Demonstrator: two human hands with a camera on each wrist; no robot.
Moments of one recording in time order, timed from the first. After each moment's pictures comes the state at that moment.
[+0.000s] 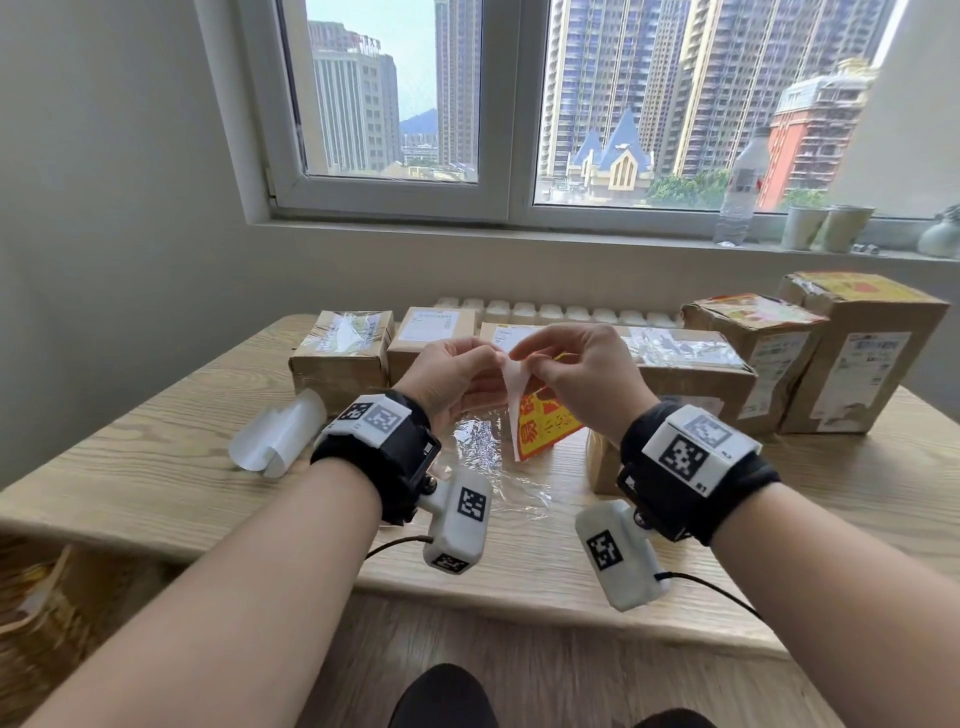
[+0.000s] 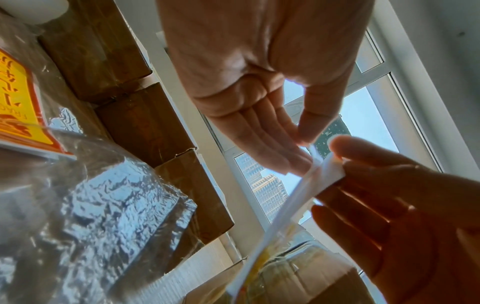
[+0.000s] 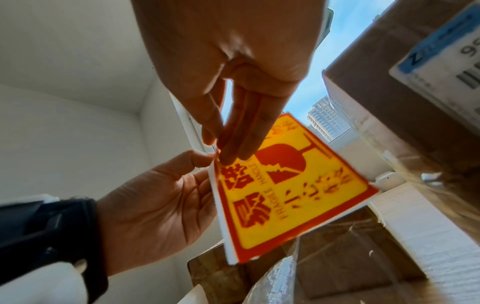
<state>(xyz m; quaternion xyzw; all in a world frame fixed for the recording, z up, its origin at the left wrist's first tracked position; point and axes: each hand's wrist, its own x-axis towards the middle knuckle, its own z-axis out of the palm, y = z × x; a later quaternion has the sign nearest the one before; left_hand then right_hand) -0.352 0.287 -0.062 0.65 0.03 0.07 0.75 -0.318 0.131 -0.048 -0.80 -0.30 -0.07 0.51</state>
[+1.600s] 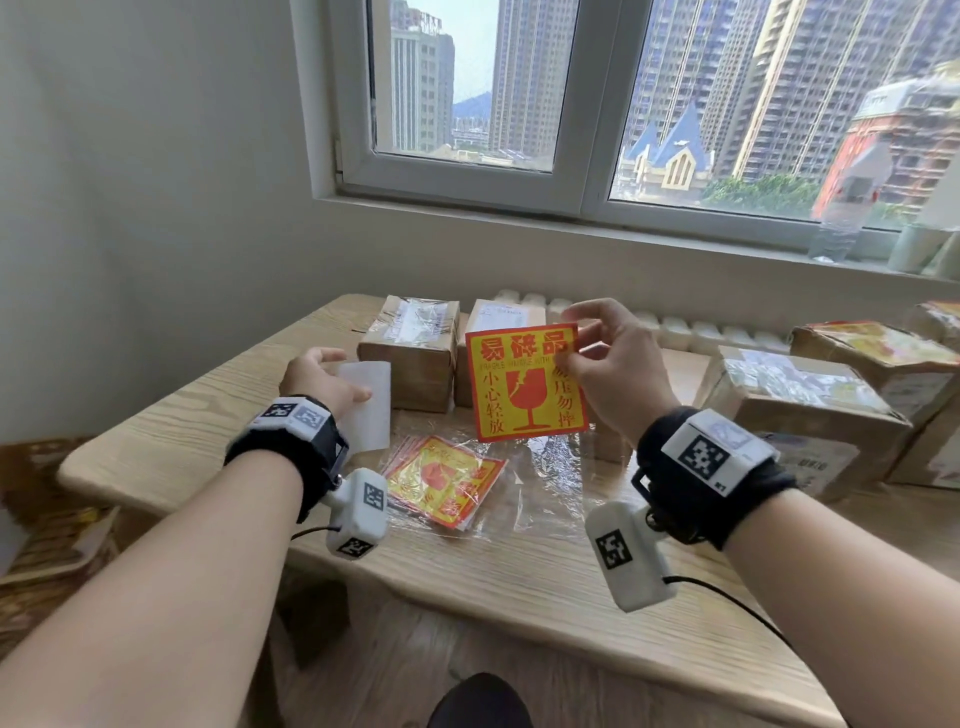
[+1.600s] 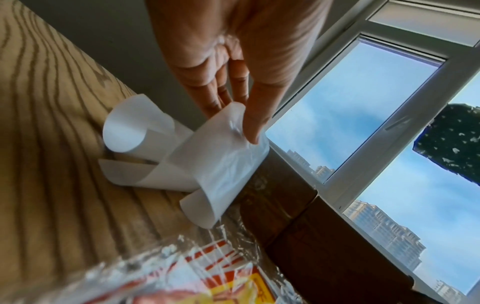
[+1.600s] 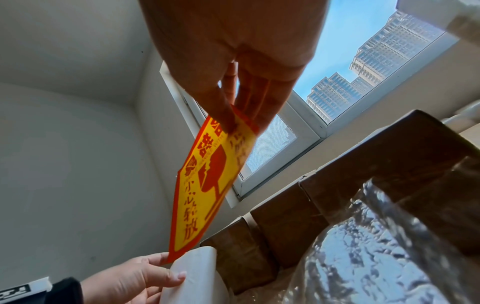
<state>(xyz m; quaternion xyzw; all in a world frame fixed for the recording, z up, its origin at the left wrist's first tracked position) -0.376 0.480 -0.121 0.75 0.38 0.28 0.47 -0.299 0.204 -0.055 -0.80 -0.29 -0.08 0.52</state>
